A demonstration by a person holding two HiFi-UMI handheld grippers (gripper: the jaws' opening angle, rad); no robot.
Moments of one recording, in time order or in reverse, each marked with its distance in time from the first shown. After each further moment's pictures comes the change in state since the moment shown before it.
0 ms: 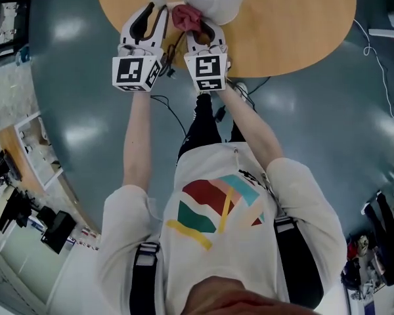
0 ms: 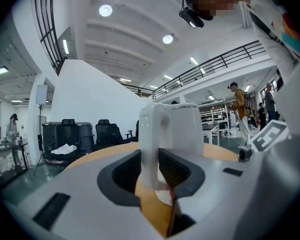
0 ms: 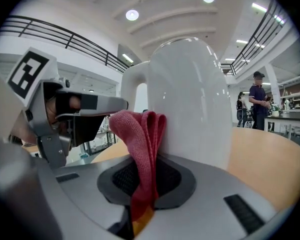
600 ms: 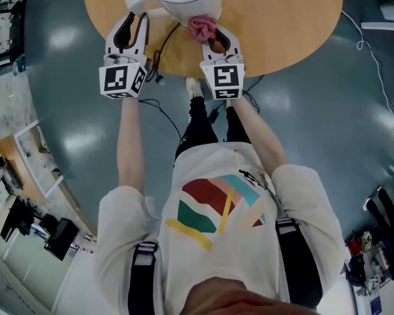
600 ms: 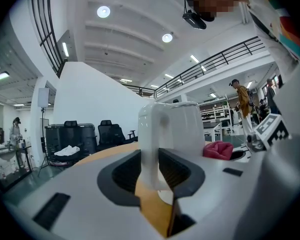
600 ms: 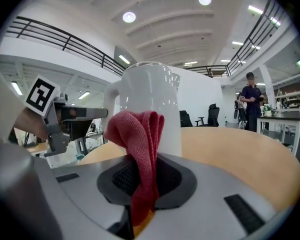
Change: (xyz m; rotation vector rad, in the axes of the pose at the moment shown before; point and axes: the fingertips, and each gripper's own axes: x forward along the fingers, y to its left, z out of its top) left arm 0.006 0.001 -0.009 0.016 0.007 0.034; right arm -0.047 -0.071 -0.016 0.018 -0.010 -0.039
